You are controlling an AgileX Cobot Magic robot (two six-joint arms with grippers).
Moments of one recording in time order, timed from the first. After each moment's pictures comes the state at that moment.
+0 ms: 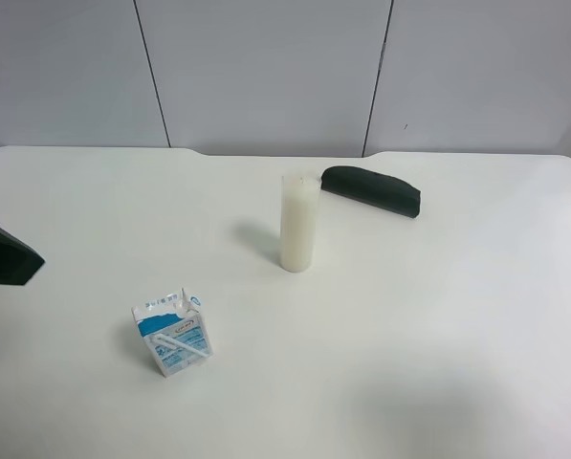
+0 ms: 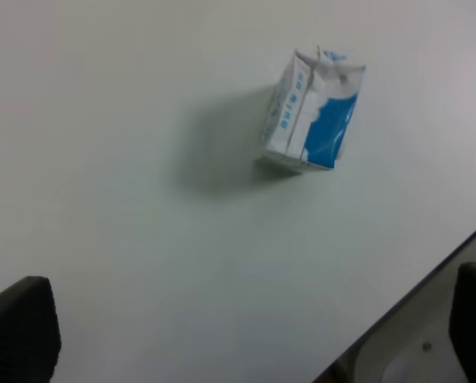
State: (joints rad) left arm -0.51 0.99 -0.95 -0.09 1.11 0.27; right arm 0.03 0.00 -0.51 0.02 1.06 0.00
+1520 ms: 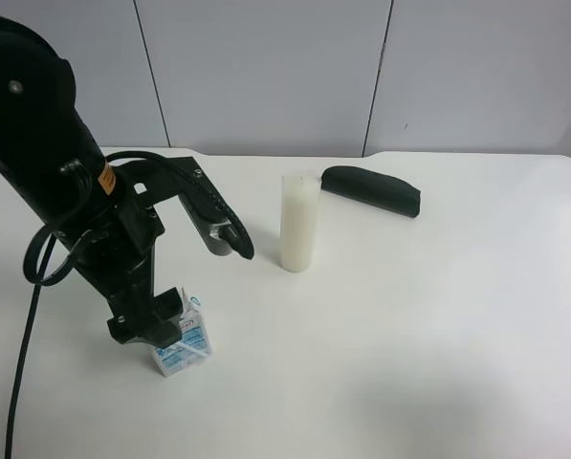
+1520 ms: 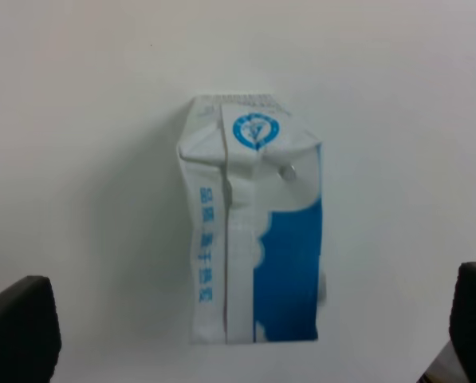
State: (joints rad) left arm -0.71 1.53 -0.95 -0.05 0.86 0.35; right arm 0.03 0.00 -0.51 0.02 1.06 0.00
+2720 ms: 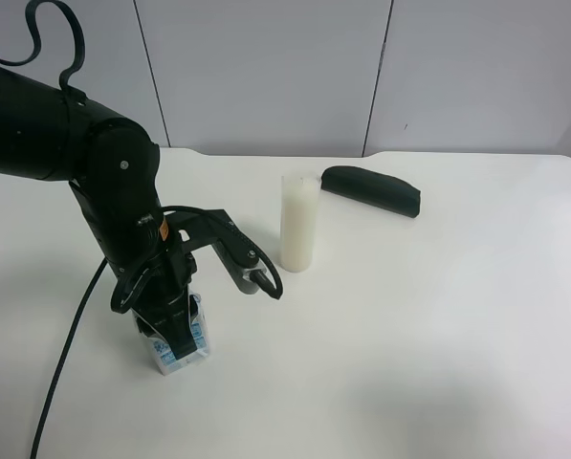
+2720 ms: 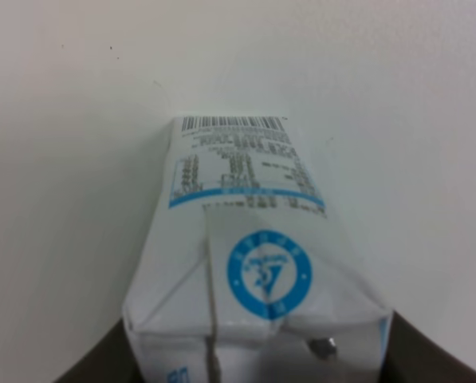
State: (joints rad) left arm -0.71 1.75 -0.95 -0.05 0.75 0.35; right arm 0.03 0.00 -0.51 0.02 1.06 0.00
